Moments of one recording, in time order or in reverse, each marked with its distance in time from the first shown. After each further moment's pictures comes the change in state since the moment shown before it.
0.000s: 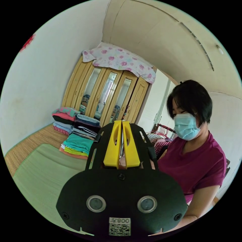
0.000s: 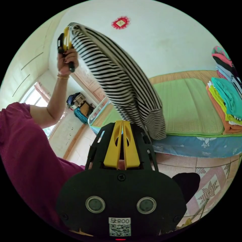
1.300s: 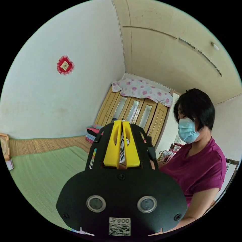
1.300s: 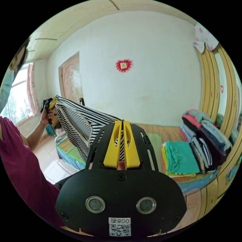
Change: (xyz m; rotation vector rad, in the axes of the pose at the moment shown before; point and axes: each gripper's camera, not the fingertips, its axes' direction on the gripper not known) left arm 0.068 0.627 -0.415 0.321 -0.367 -0.049; right arm -0.065 -0.150 -0.233 0.424 0.427 -0.334
